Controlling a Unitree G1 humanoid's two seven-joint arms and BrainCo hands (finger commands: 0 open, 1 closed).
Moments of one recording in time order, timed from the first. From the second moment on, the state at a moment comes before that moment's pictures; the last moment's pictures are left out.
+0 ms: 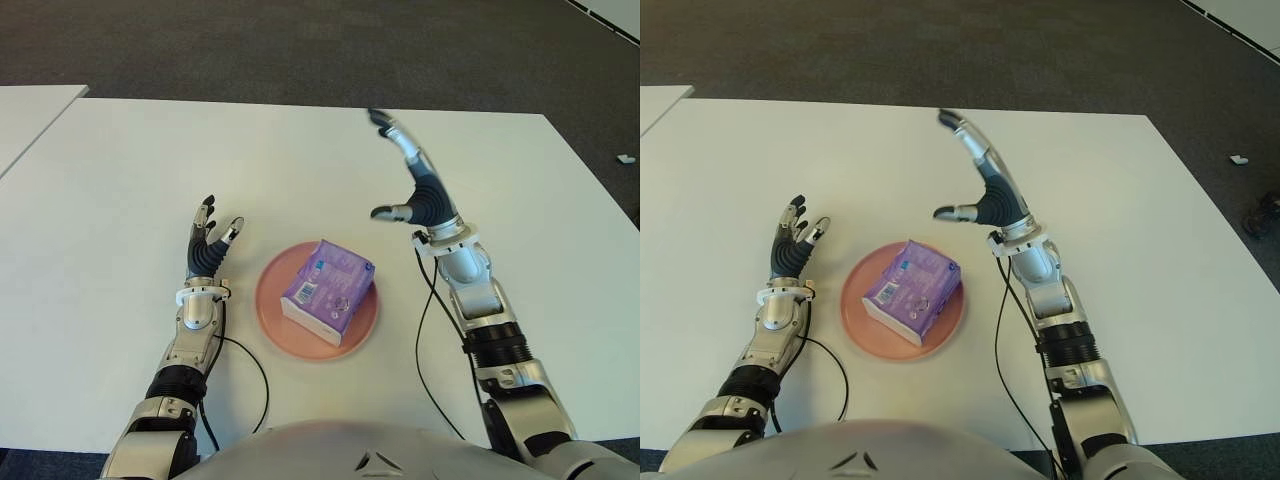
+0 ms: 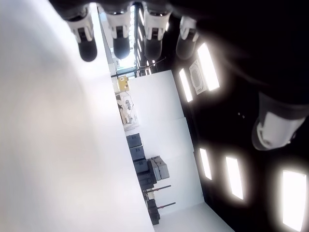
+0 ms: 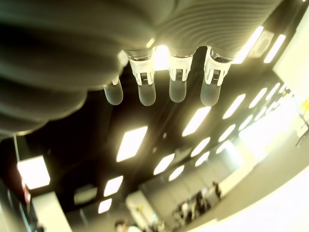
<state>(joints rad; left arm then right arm) -0.09 0.13 0.07 0.64 0.13 -0.57 0.26 -0.31 -0.27 0.10 0.15 -0.23 -0.67 -0.02</state>
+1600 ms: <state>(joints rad) -0.10 0.13 0.07 0.65 0.11 -0.58 0.24 0.04 0.02 -0.09 0.27 -0.07 -0.45 -0.21</state>
